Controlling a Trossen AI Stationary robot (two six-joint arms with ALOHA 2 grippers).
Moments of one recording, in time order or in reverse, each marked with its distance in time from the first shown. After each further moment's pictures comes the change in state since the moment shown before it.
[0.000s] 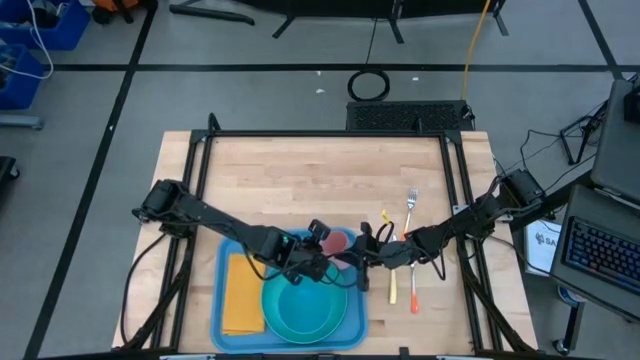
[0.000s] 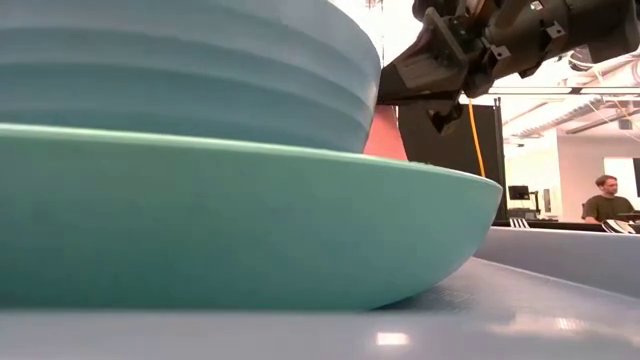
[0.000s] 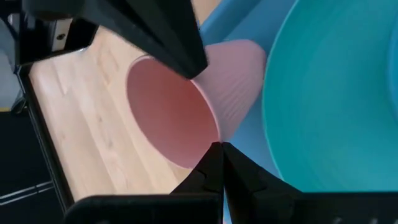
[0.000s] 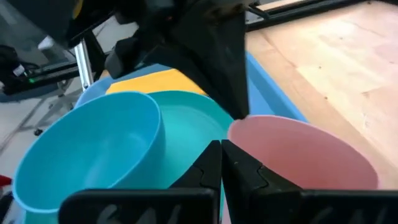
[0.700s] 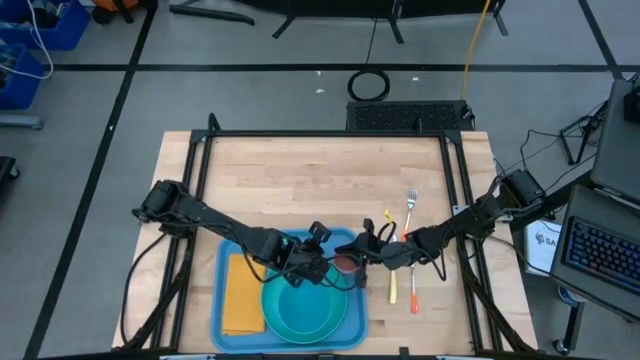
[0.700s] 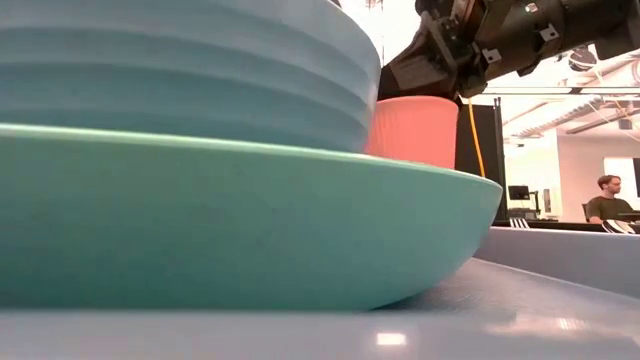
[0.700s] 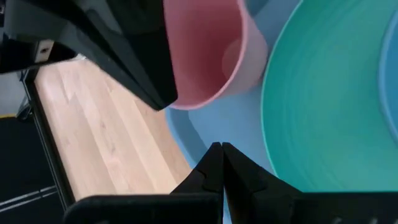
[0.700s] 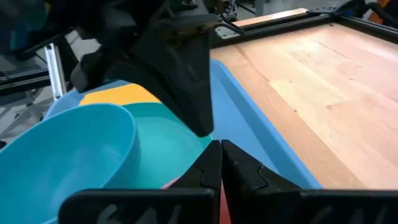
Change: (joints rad) left arm -0.011 0.000 0.000 0.021 -0.006 0.008; right arm 0.010 0.000 0.001 0.011 0.113 -0.050
